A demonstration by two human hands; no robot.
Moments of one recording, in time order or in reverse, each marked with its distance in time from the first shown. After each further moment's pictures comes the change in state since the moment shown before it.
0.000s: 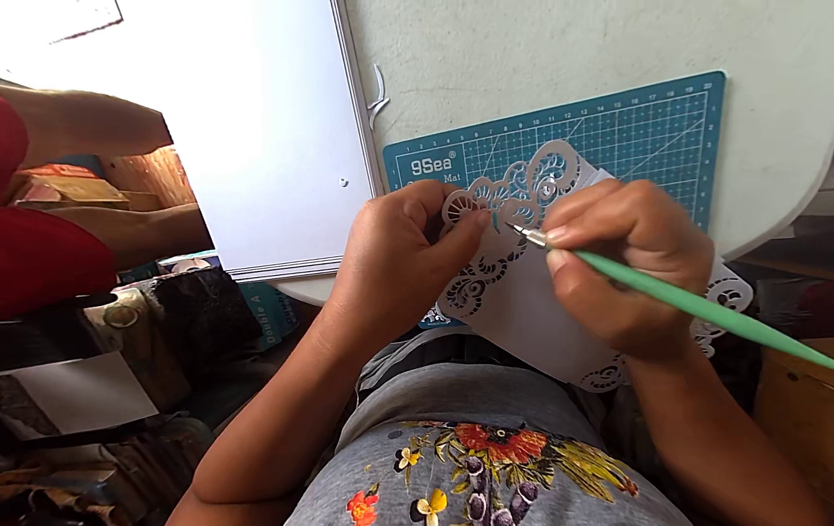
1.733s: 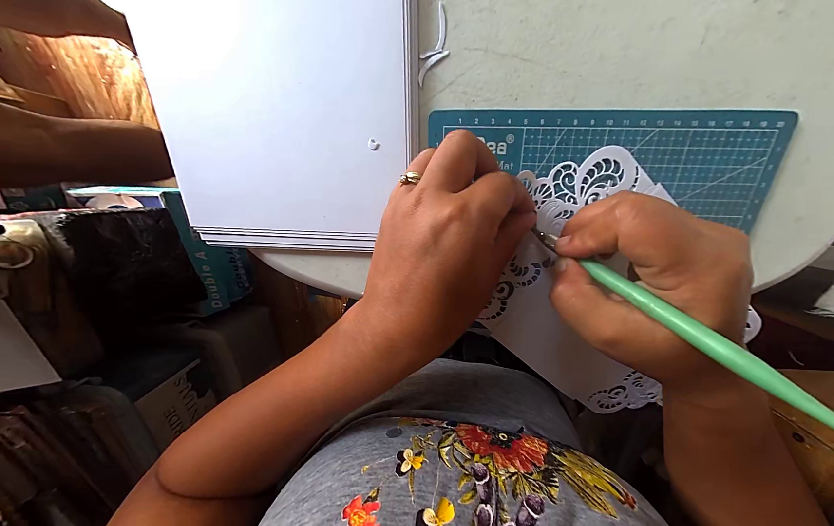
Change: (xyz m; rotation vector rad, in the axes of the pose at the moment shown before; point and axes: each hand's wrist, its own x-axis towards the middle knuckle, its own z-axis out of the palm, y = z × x) left_hand 0.002 -0.019 0.011 0.418 0.214 0.282; right_hand 0.024 -0.018 0.001 -0.451 -0.314 0.088
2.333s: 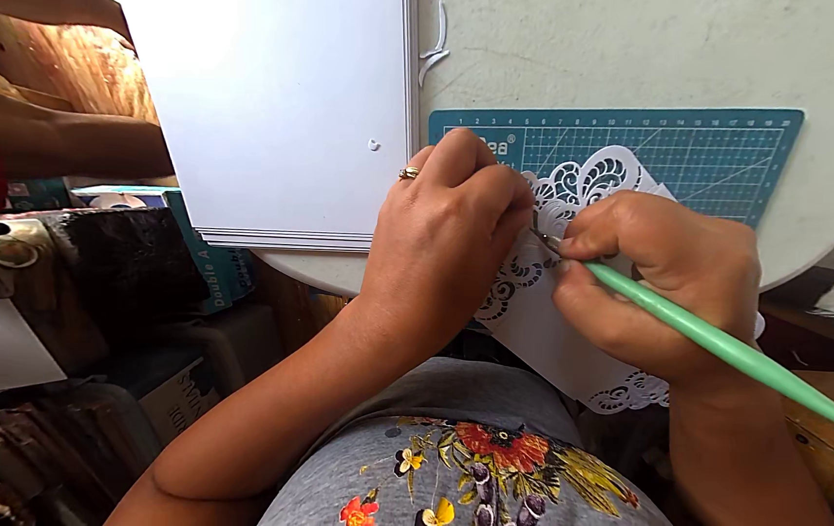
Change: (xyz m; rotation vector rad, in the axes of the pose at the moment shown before) left_hand 0.002 0.000 -0.003 0.005 -0.022 -0.012; right_hand 0.002 0.001 -0.003 0.002 -0.029 -0.007
